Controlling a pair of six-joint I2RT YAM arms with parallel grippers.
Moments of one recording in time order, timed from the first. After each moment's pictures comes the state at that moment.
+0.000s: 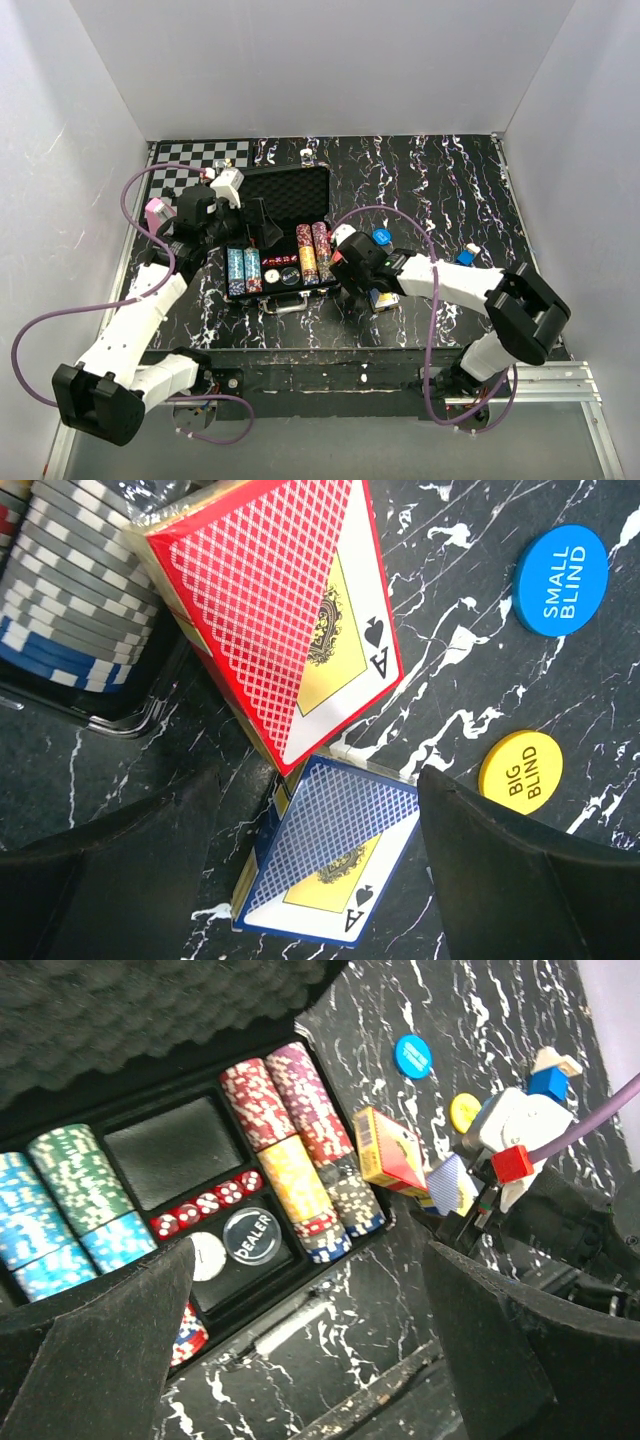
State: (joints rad) left arm -0.32 1.06 0.96 -0.46 0.33 -0.35; right arm 0.91 1.50 0.87 -0.36 0.31 0.04
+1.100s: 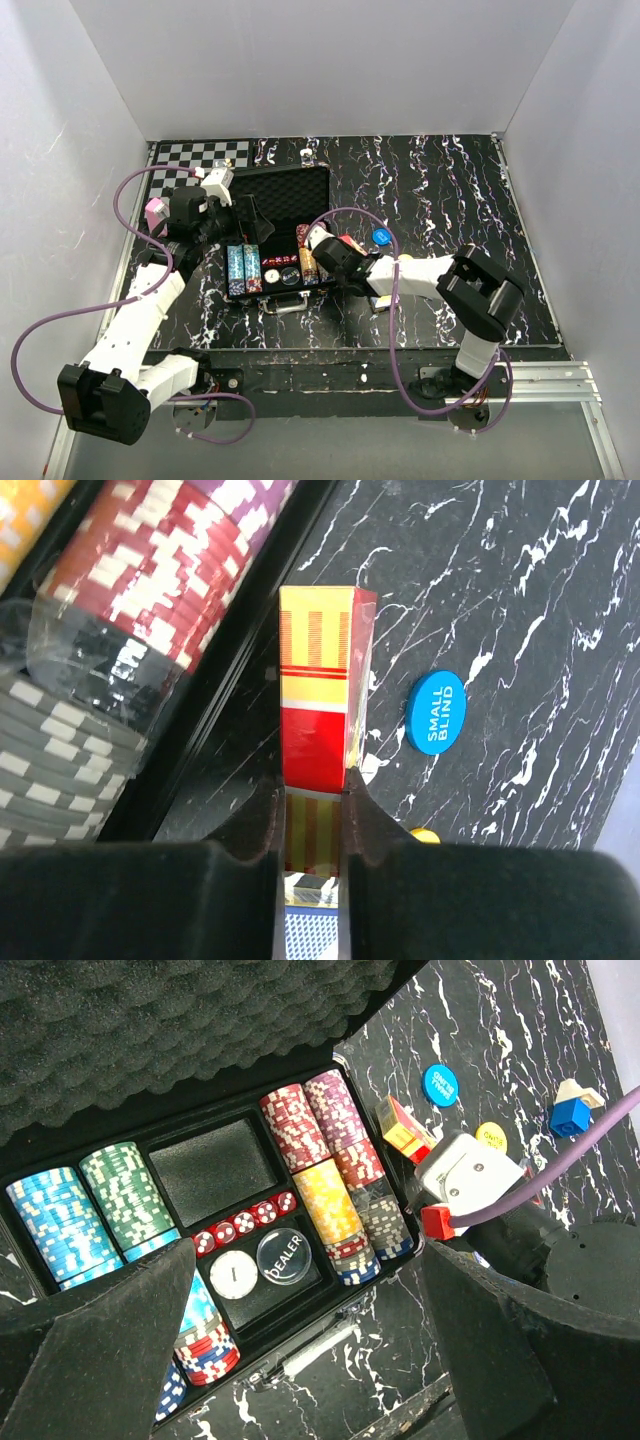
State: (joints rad) left arm -0.23 1.06 0.92 -0.39 0.33 -0.31; right arm 0.99 1.75 0.94 -0.11 0.63 -0.22
